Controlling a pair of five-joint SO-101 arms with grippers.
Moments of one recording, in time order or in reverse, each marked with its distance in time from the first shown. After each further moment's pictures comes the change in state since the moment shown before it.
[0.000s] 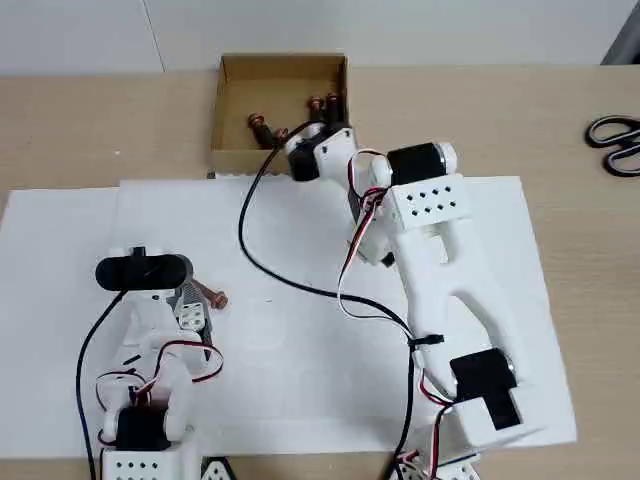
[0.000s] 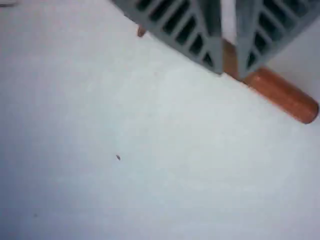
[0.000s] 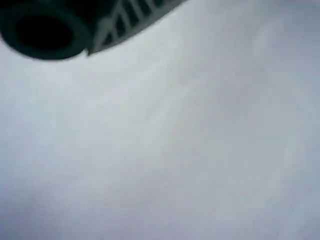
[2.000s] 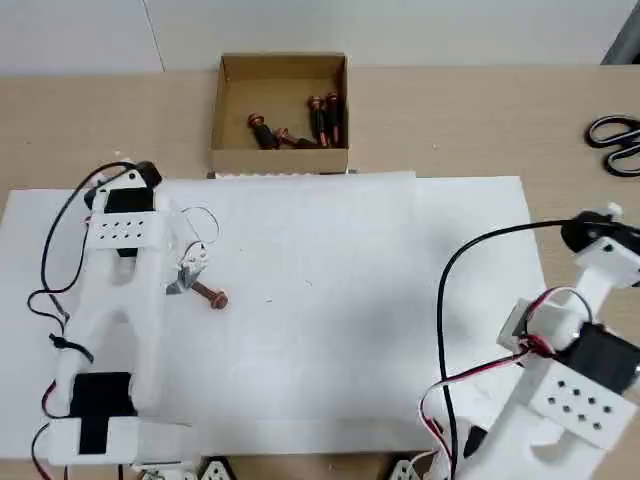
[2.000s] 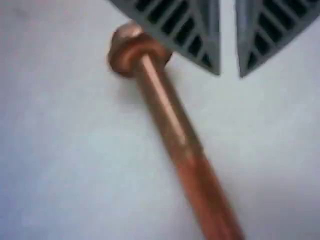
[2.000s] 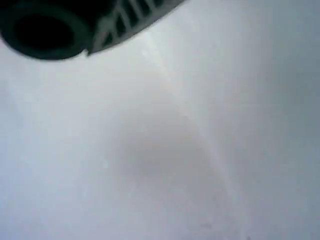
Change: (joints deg) left arm -3.1 101.8 -76.5 30.3 28.5; right arm 46.3 -56.2 42.5 0.3 -24.0
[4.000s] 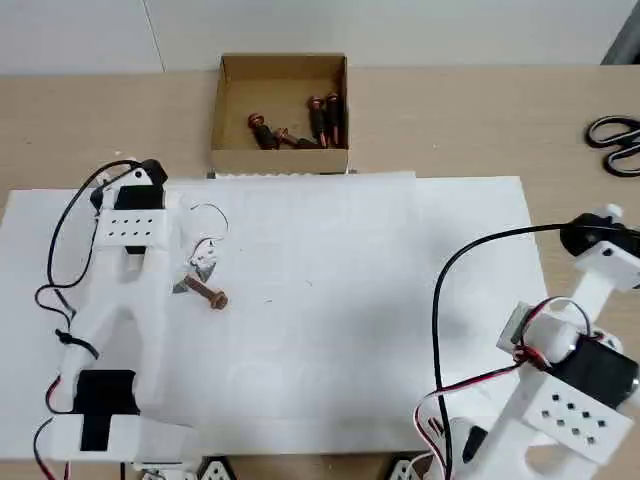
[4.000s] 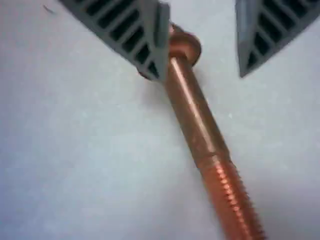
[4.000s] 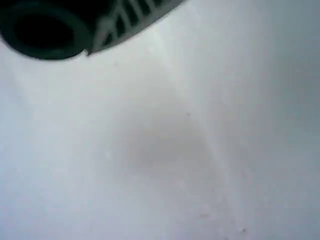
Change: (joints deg) left arm 2.2 0.6 -0.1 0.3 2.9; right arm 0.3 -2.8 0.5 -0.2 1.1
